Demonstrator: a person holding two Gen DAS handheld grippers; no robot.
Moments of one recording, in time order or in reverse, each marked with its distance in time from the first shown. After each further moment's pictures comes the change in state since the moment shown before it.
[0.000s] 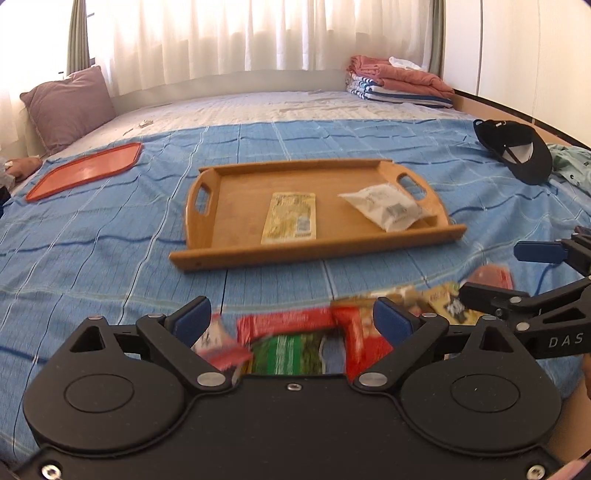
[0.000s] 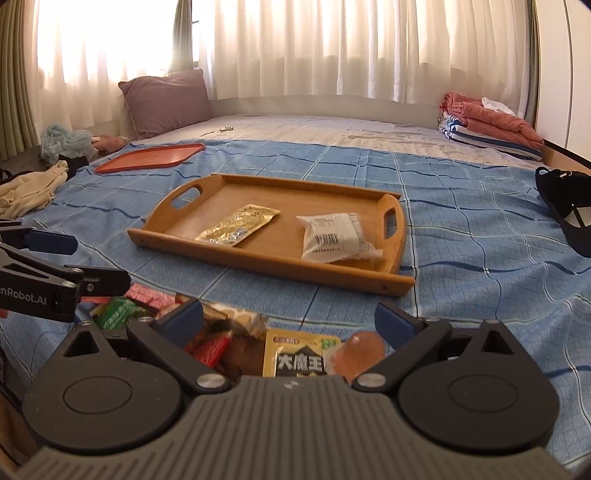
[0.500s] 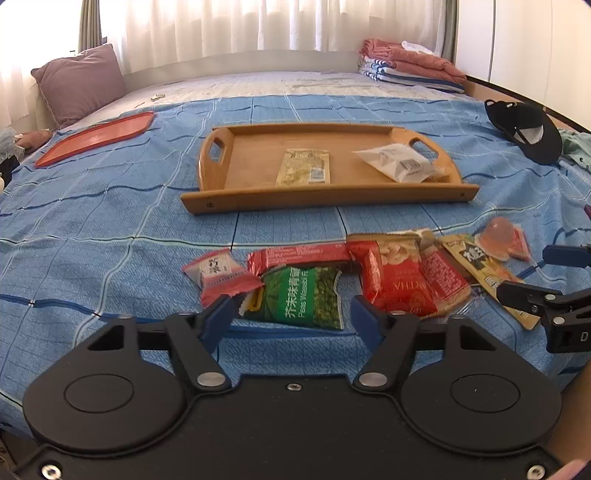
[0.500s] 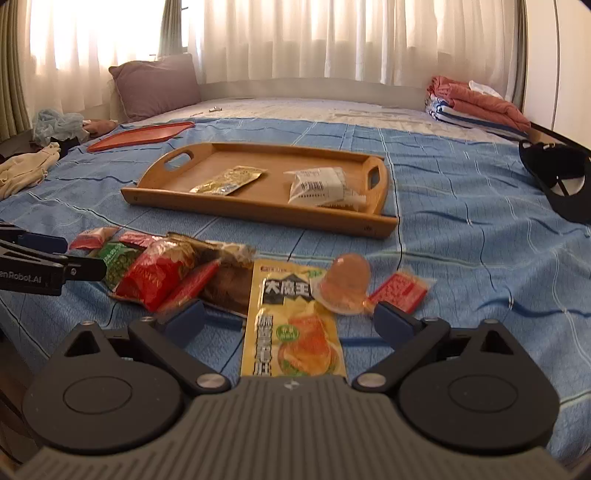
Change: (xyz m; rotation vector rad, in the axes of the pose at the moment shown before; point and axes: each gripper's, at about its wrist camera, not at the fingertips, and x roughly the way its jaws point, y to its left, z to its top) left arm 0.009 0.007 -0.045 -0.029 0.056 0.023; right arm -0.011 -0.003 -0.047 0.017 0.045 -0.034
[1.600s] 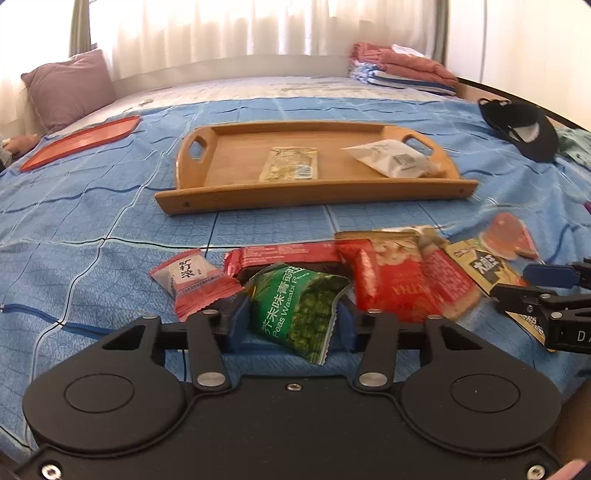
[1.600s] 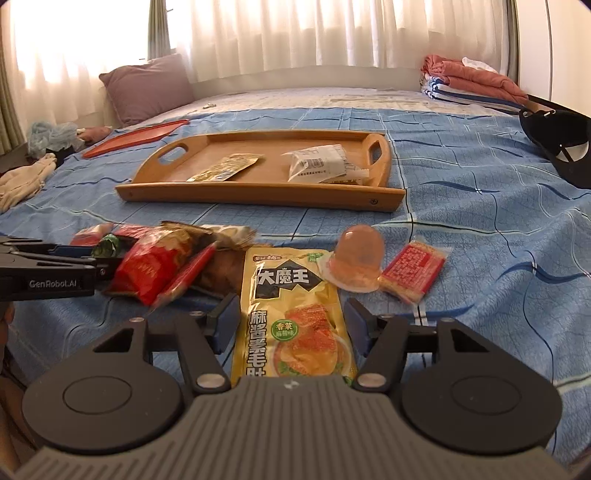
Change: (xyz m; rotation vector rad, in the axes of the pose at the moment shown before) left arm 0.027 -0.012 -0.007 0.028 -0.037 -0.026; right arm 0.015 0.000 -0.012 0.074 0.021 0.028
